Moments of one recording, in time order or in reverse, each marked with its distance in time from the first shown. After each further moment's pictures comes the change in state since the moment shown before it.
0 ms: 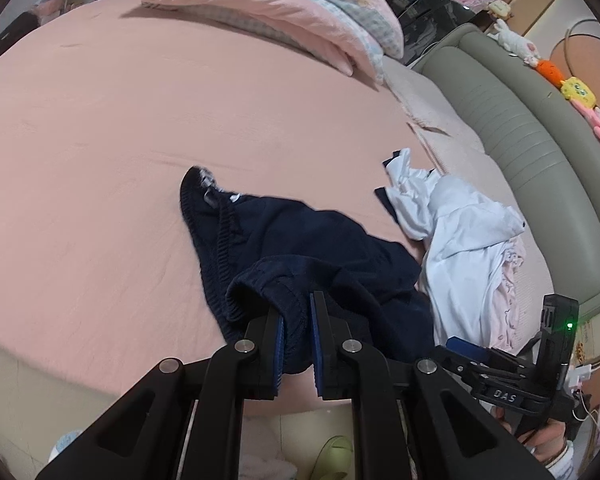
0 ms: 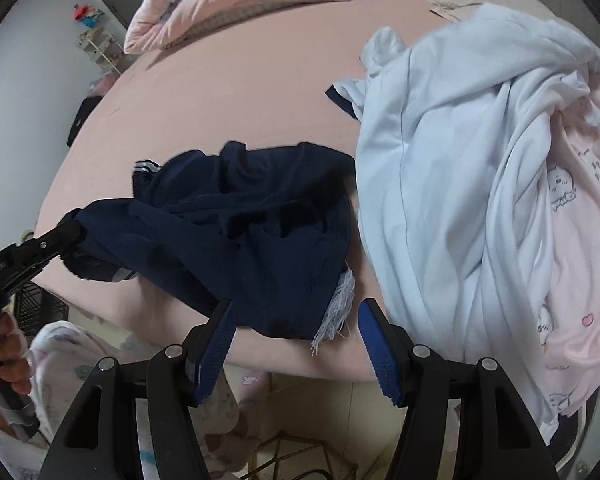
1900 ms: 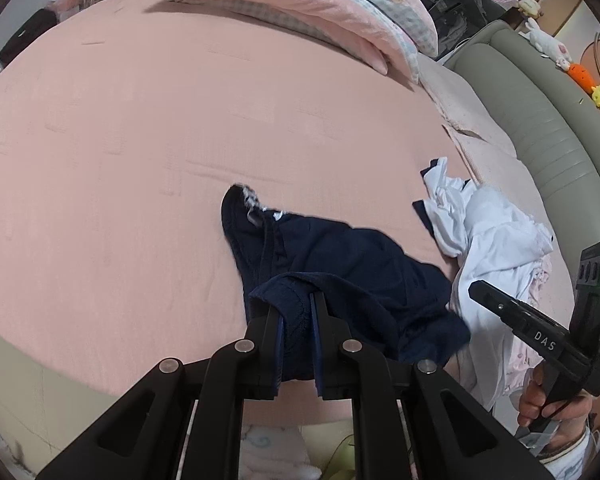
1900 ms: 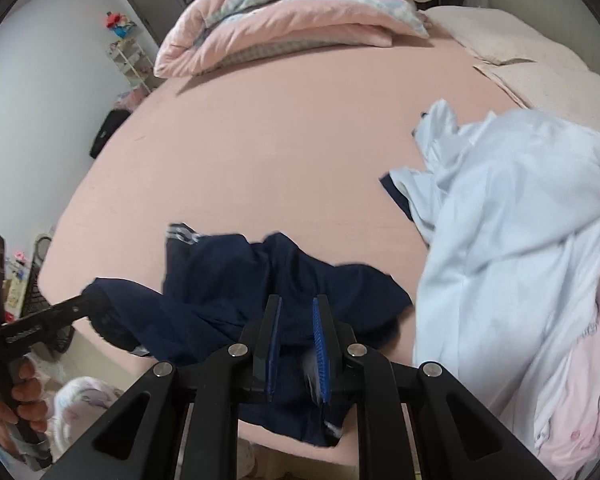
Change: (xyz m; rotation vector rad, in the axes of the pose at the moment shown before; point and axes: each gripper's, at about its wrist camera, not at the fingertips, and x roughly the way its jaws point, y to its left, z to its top) left arm 0.001 0.018 0.040 -0.019 0.044 0.092; right arm 0.000 0.047 0.074 -0.089 -0.120 0.065
